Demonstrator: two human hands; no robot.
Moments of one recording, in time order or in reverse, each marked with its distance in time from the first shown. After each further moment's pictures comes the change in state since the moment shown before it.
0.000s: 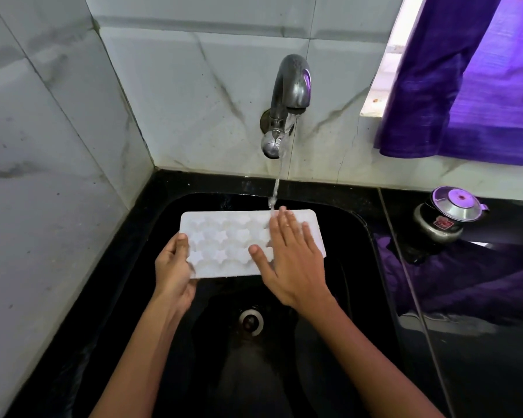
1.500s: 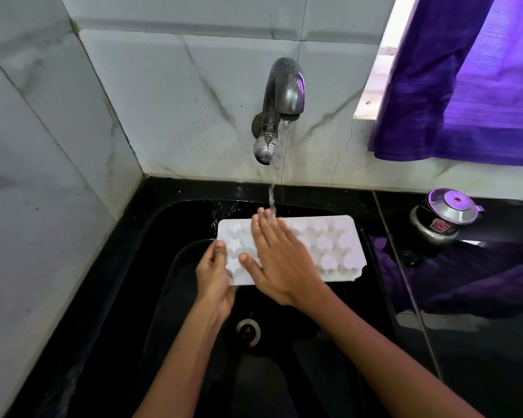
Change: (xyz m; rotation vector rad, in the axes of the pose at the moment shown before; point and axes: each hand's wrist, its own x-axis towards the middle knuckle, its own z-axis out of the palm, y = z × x) left_hand -0.002 -0.035 0.050 -0.113 -0.124 -0.150; right_hand 0.024 0.003 -0.003 -0.073 -0.073 -0.192
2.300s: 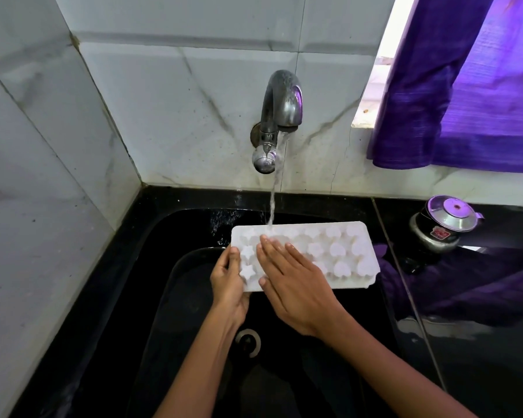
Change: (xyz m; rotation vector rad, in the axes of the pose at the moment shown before) left_hand 0.004 -0.012 0.020 -0.051 -0.007 -0.046; right_hand -0.027 0.015 0.010 -0.145 0.076 -0.064
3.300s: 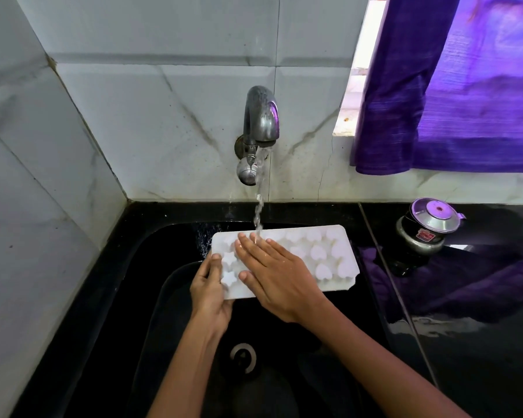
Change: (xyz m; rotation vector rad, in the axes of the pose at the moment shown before) left_hand 0.009 0.013 -0.002 -0.006 0.007 0.023; right_hand 0.030 0.008 -0.009 0.139 -0.027 -0.053
